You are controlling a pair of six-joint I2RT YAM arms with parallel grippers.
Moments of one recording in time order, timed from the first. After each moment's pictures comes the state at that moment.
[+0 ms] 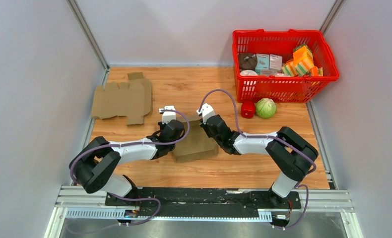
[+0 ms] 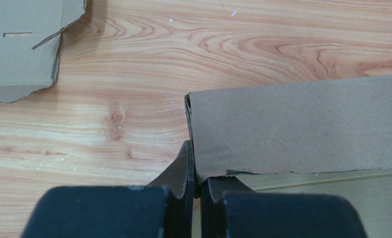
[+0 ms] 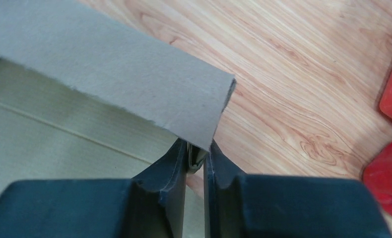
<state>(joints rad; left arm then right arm) -0.78 1.45 0.58 0.20 -0.72 -0.50 0.85 1.67 0.76 0.40 0.33 -0.04</state>
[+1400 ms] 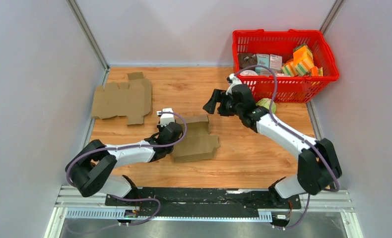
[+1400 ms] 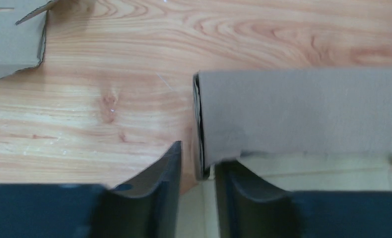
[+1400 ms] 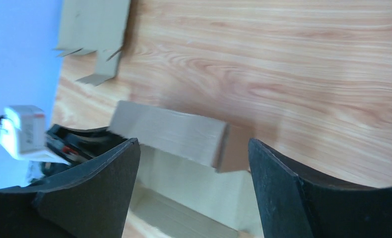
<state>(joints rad) -0.78 1.43 0.56 0.18 -0.72 -0.57 0.56 1.40 0.98 -0.07 -0.08 0.57</state>
